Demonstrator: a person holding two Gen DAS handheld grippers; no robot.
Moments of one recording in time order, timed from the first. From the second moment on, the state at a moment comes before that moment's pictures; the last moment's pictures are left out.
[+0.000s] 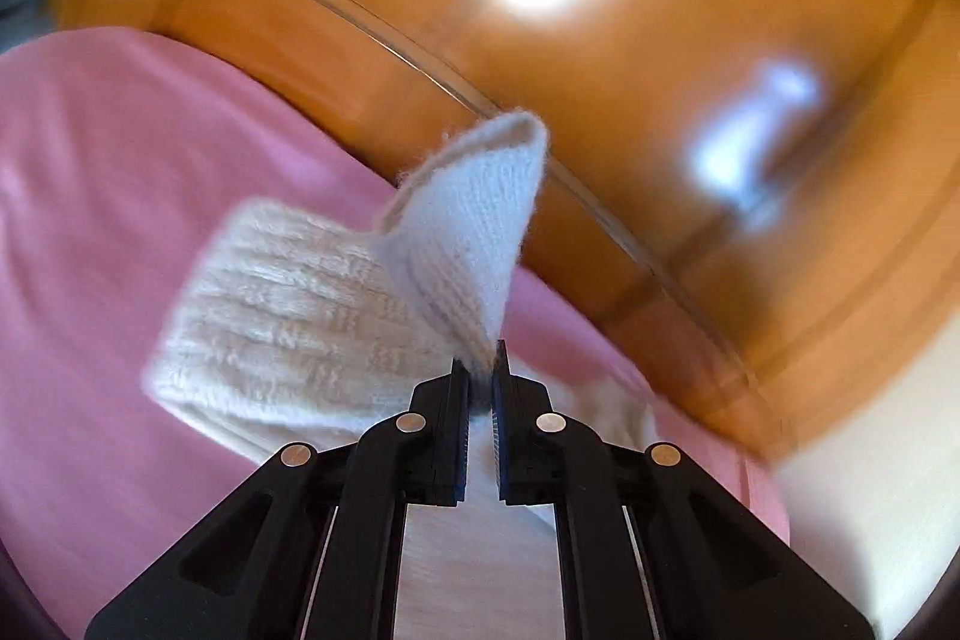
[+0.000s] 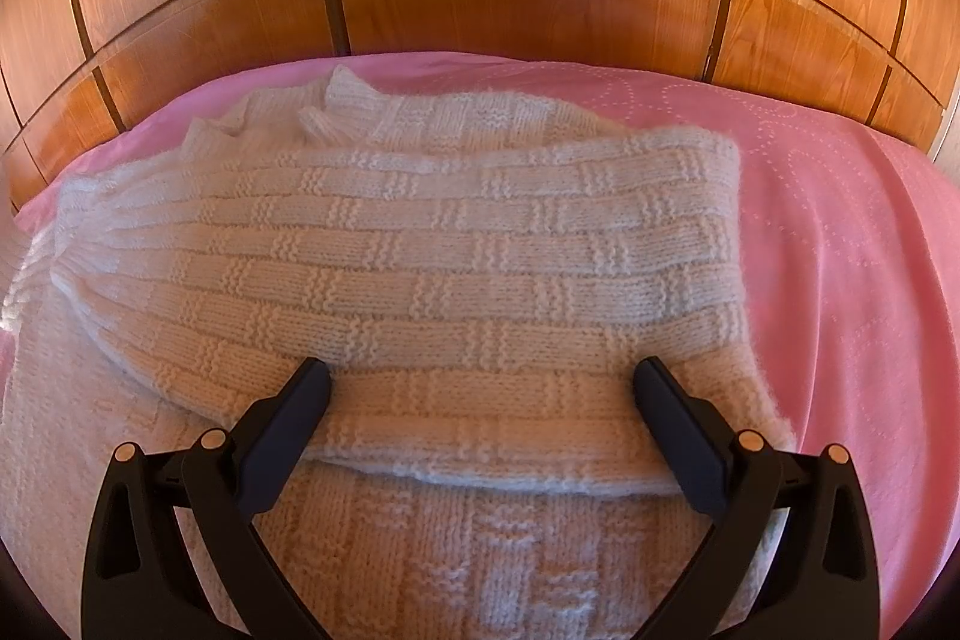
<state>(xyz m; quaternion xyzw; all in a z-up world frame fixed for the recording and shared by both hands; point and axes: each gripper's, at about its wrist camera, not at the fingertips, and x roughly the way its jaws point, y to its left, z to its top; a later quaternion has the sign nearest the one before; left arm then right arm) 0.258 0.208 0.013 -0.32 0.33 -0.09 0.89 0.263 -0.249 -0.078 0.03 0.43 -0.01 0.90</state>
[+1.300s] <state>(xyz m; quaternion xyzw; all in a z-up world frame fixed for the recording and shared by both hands) 0.179 0.126 -0.089 -0.22 0.42 -0.08 0.88 0.268 -0.211 0.047 0.14 0.35 0.16 0.91</state>
